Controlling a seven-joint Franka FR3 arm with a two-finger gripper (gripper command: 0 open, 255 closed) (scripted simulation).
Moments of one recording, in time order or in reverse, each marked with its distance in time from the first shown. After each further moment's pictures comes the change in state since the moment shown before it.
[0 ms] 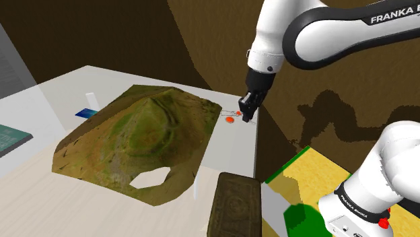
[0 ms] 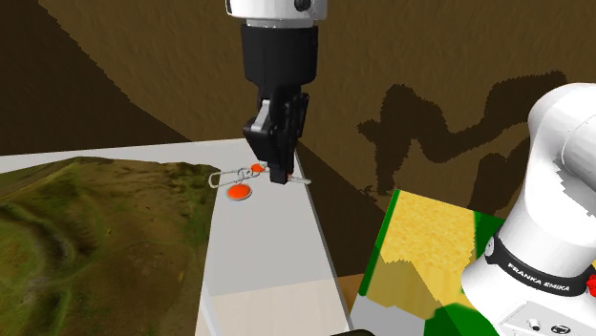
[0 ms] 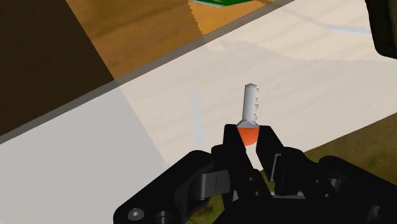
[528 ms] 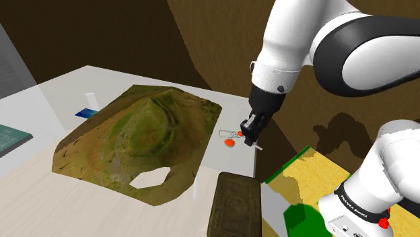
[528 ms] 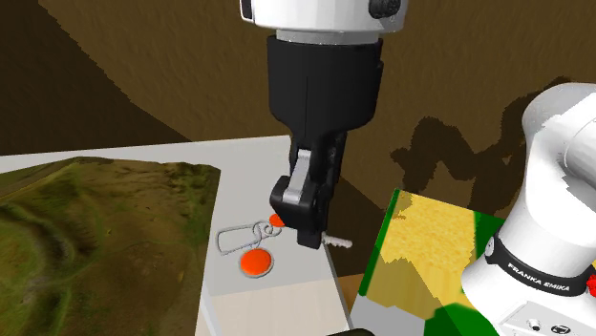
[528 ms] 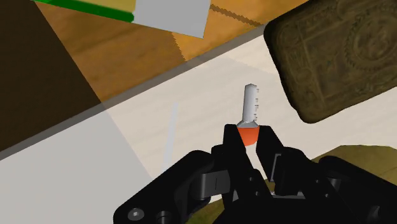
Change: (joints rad) arm 0.102 -0.094 0.141 -0.055 0.088 -0.023 0.184
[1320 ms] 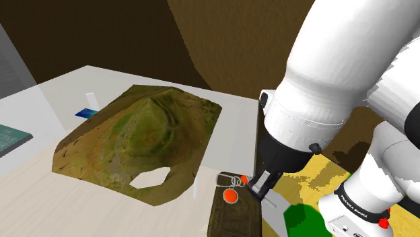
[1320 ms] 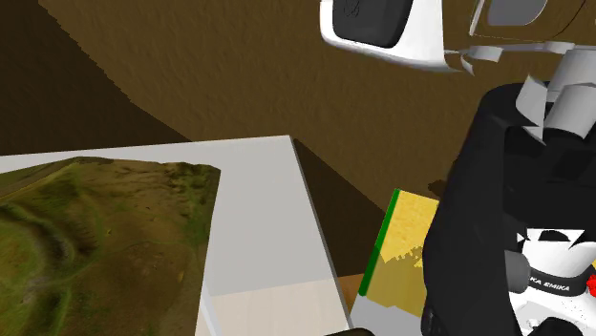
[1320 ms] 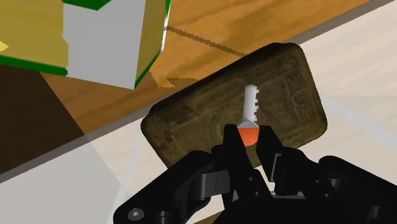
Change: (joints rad) arm 0.123 -0.001 0.234 0.059 0.110 -0.020 0.294
